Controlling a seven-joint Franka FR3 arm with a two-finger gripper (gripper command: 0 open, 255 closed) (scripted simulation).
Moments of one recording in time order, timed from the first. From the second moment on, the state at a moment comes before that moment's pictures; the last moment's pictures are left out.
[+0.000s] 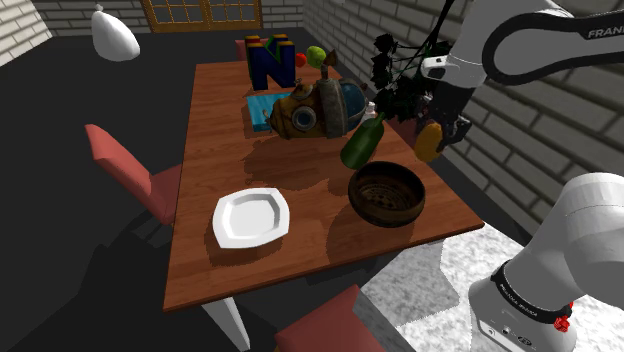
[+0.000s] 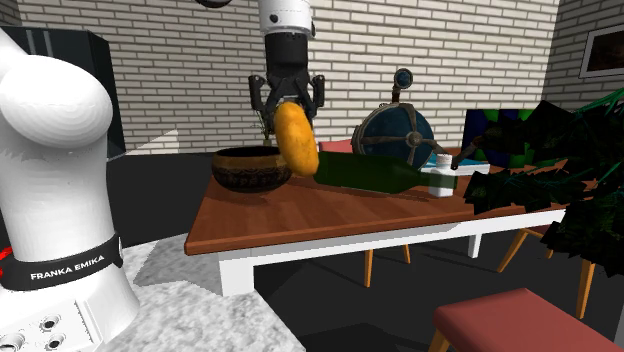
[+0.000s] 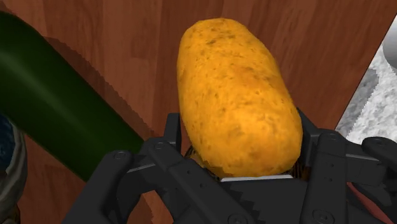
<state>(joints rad) 0.32 -0.73 -0.45 -2.64 -0.29 2.00 -1.33</state>
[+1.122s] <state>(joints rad) 0.41 -0.75 -0.26 -2.54 -0.16 1.88 -1.15</state>
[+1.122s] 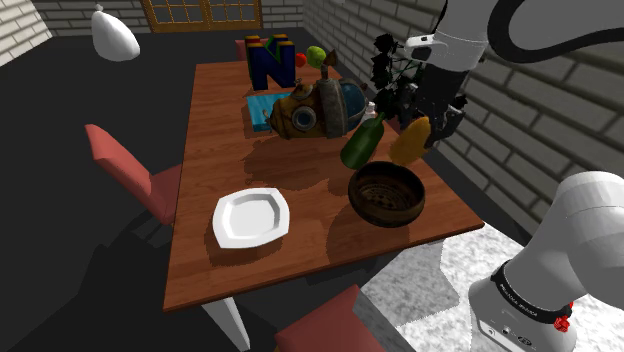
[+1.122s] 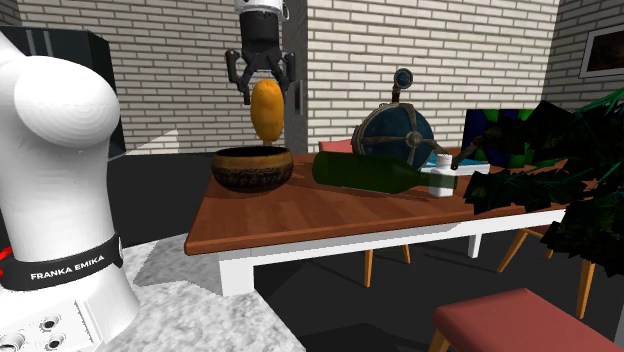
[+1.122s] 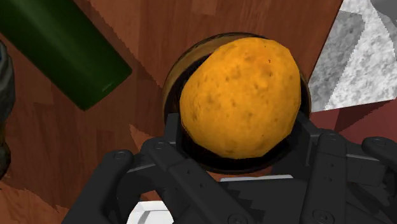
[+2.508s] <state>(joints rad) 0.49 -0.62 -0.14 -2.66 -0.08 2.11 -1.00</state>
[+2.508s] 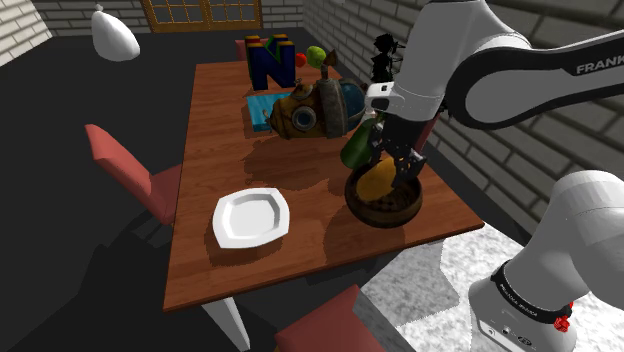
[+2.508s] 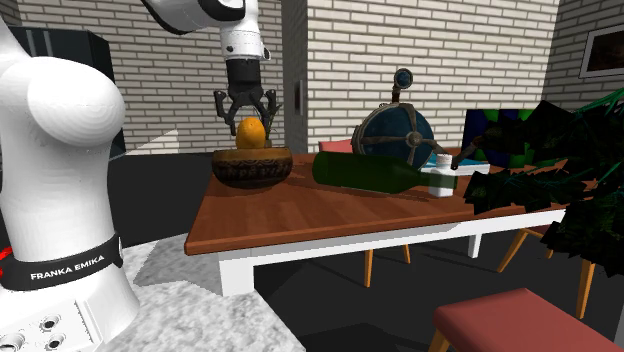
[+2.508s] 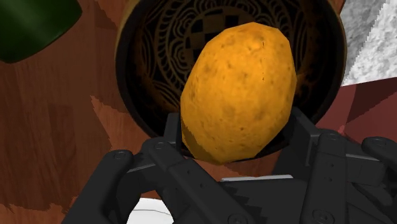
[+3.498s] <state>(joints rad) 0.49 -0.63 -0.14 -2.63 -0.08 2.08 -1.00</state>
